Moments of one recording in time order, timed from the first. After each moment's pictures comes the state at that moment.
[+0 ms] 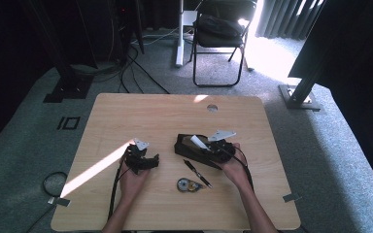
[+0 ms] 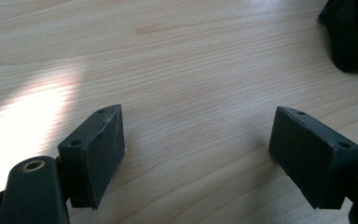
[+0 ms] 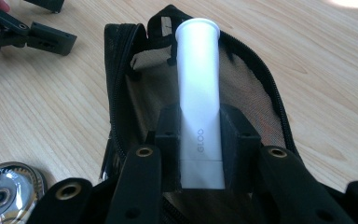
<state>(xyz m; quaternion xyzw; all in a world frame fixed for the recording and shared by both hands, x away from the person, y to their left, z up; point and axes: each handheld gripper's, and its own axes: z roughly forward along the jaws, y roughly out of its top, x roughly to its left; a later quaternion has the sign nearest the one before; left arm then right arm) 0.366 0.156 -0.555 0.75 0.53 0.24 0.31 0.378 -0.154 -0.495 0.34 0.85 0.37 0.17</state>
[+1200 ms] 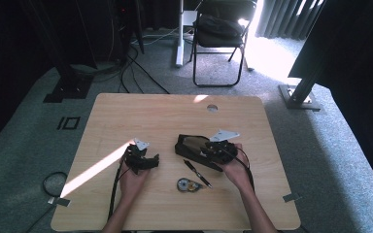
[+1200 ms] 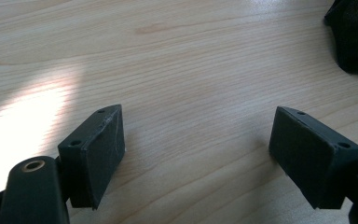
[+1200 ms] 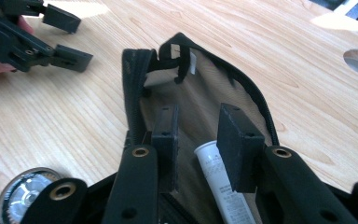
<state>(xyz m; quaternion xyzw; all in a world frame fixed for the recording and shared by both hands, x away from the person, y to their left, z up) 0.366 0.155 -0.555 0.75 0.53 0.24 0.31 0.362 -0.155 -0.477 0.33 0.84 0.39 0.18</state>
